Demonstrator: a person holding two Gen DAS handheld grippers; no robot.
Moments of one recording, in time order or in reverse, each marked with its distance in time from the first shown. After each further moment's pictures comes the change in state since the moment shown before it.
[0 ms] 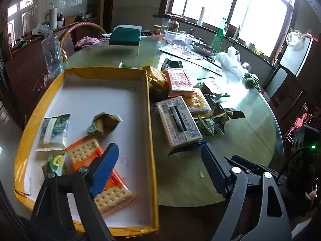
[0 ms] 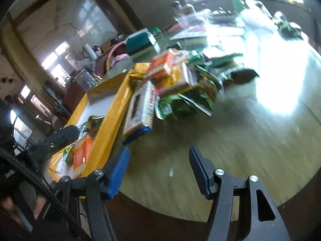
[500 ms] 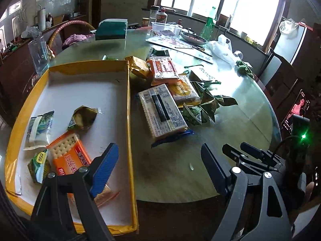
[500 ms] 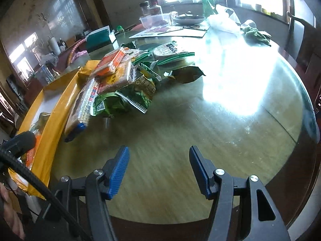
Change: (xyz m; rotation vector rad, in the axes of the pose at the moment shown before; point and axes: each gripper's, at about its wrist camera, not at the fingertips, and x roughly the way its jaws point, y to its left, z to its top) left arm 0.015 -0.024 -0.010 0.055 0.051 -0.029; right arm -0.012 -0.035 -0.008 -0.033 -0.016 -0.310
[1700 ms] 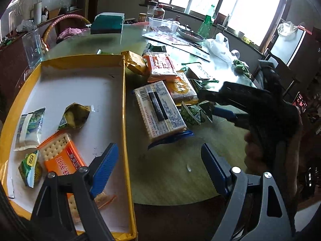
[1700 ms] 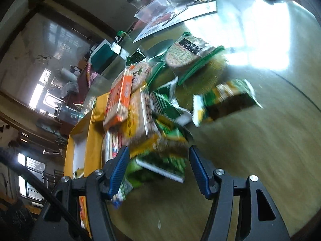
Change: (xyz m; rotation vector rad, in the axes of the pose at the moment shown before) left arm 0.010 0.006 0.004 -0.022 0.027 -0.059; right arm 0.067 -0.008 0.083 0.307 0.142 0.334
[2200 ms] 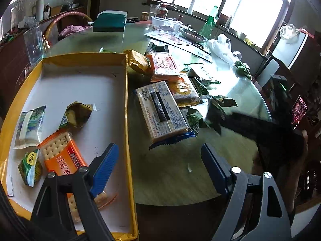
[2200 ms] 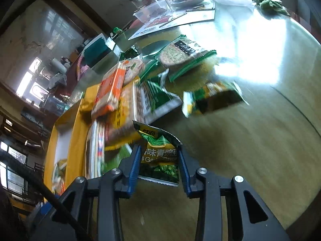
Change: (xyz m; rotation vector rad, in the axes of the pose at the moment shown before) left arm 0.002 0.003 0.003 -0.028 0.011 0.001; right arm -0.015 0.002 -0.024 -0.098 -0.030 -0.125
